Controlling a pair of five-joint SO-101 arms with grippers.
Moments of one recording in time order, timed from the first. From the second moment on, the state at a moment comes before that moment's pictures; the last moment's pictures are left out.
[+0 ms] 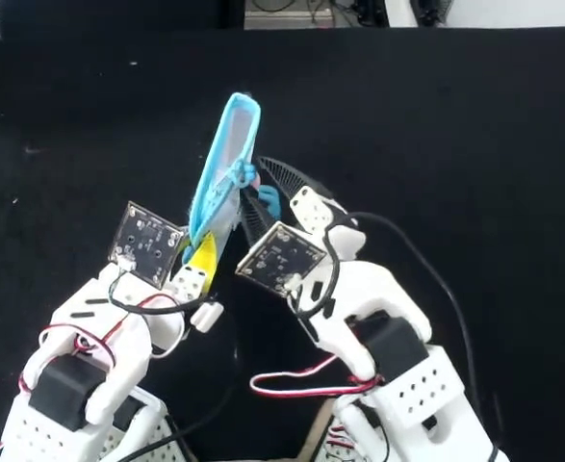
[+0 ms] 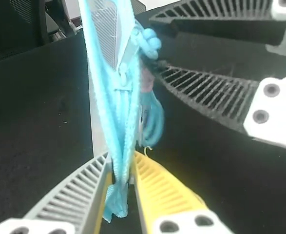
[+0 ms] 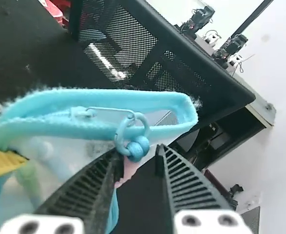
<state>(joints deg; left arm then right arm) 21.4 -81.5 56.6 64.0 -3.4 -30.4 -68.0 60.4 27.6 34.0</state>
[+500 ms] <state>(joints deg) 21.7 -81.5 56.6 64.0 -3.4 -30.4 -75.6 62.4 30.3 32.2</state>
